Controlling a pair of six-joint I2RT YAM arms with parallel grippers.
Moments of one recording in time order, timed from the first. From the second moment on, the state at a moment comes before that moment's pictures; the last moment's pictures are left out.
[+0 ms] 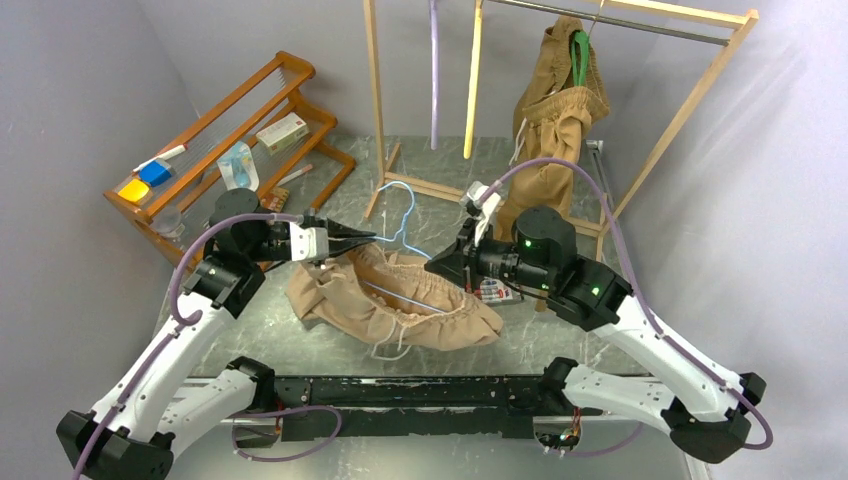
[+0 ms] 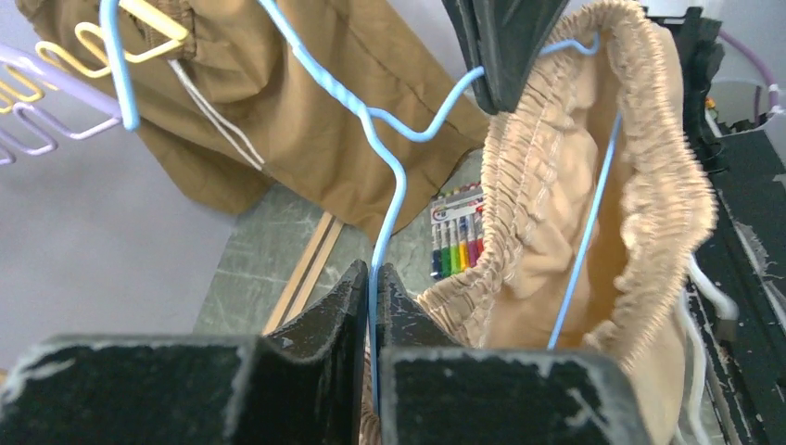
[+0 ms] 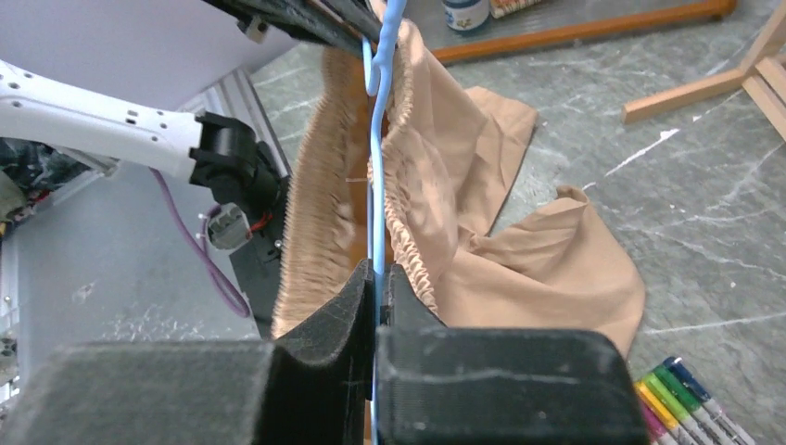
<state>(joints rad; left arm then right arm) -0.40 0.89 0.90 -0.06 1.03 0.51 0.88 0.93 1.11 -0.47 -0.27 0.19</state>
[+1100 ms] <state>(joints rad) -0.40 0.57 0.57 0.05 0.55 0.30 0.88 1.06 1.71 -1.26 0.46 0.47</state>
